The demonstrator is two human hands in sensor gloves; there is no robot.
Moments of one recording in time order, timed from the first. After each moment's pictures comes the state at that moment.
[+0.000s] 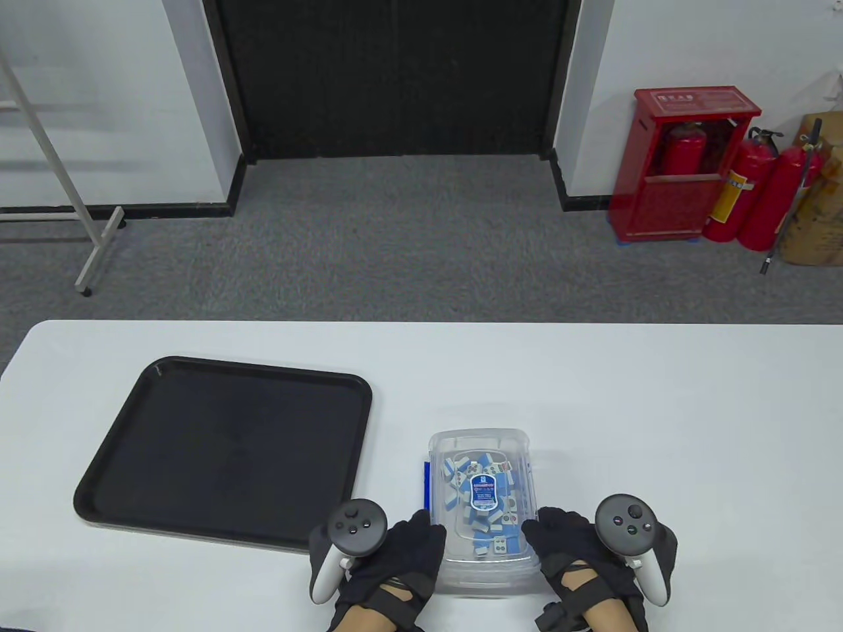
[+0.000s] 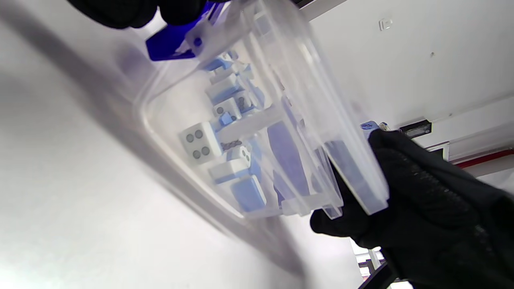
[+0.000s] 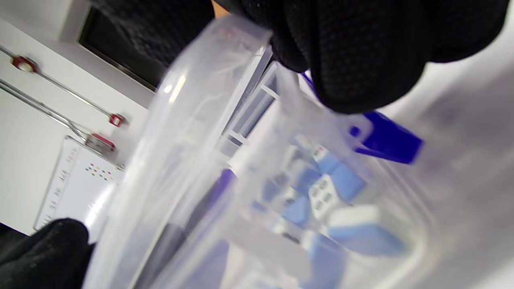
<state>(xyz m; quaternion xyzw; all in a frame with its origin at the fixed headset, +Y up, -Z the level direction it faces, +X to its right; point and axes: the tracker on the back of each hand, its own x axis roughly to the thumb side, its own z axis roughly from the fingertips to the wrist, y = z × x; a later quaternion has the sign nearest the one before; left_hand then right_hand) -0.098 -0.764 -0.295 -0.19 -0.10 0.47 0.86 0.200 -0.737 -0.293 0.00 0.04 0.88 0.48</state>
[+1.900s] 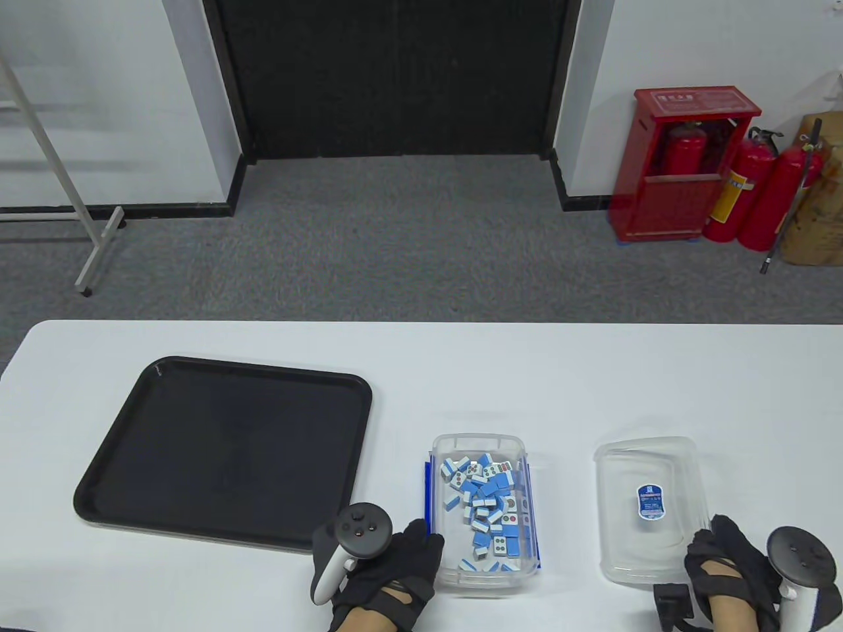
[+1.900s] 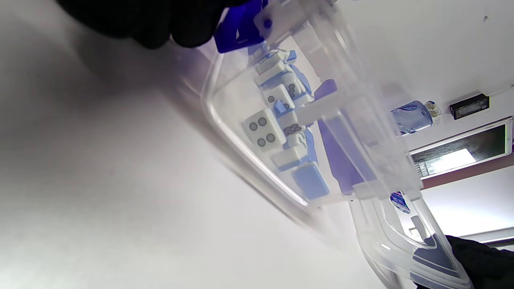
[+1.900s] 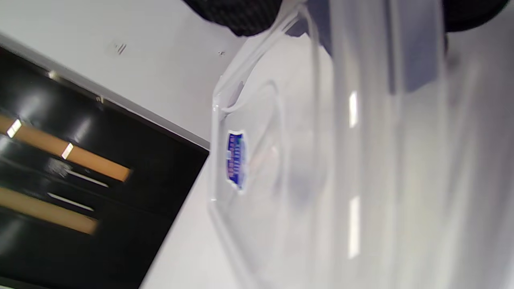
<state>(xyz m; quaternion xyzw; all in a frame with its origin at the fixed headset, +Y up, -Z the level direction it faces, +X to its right) -0.100 -0.778 -0.293 -0.23 -0.08 0.42 0.88 0.370 -0.744 -0.257 -0.32 -0.05 0.82 0.46</state>
